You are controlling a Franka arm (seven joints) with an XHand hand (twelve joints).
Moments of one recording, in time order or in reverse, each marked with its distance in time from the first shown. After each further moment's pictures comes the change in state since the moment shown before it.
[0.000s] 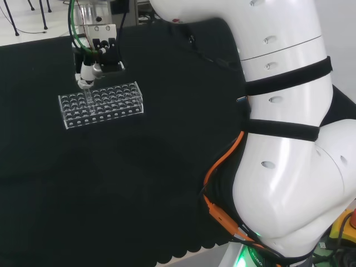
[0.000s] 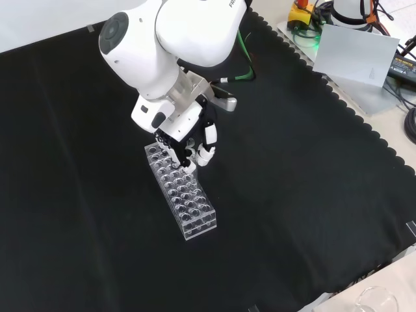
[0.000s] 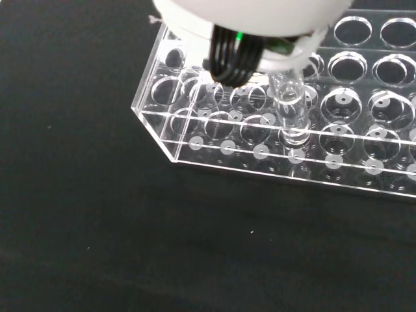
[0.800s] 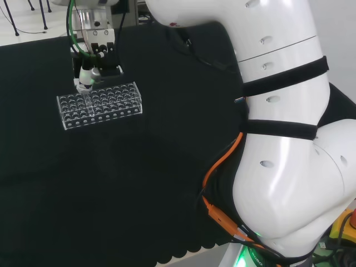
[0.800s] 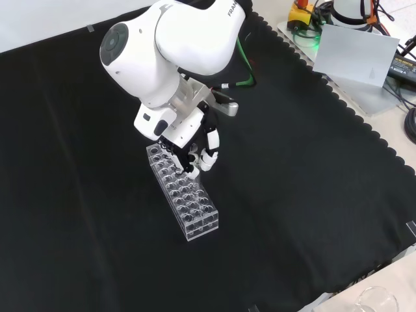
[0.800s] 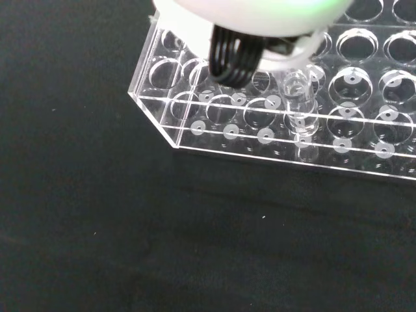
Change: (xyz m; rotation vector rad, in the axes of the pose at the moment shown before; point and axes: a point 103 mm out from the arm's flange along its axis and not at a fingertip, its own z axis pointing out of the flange) arm 0.004 0.006 0.012 0.026 0.008 -0.009
